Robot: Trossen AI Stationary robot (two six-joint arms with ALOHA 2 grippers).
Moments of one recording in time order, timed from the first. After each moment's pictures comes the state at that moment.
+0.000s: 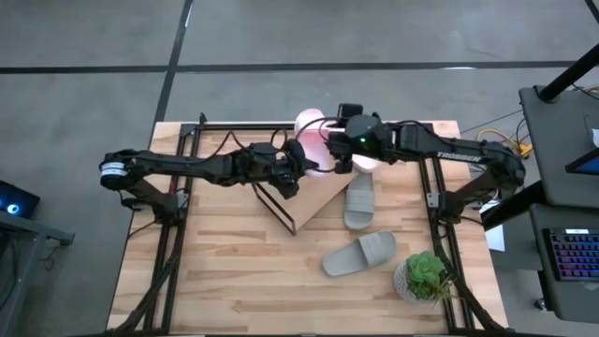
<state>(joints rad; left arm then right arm) 0.11 1.47 1.09 0.15 -0.13 1.38 -0.18 1.45 1.42 -0.55 0.42 -0.57</state>
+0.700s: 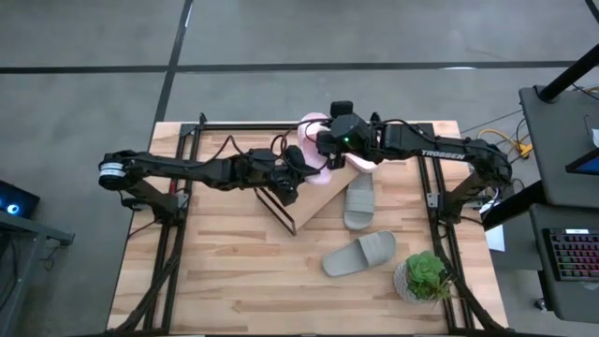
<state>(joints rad) 0.06 1.46 1.09 0.15 -0.14 1.40 -0.19 1.57 1.50 -0.57 0.54 -0.68</state>
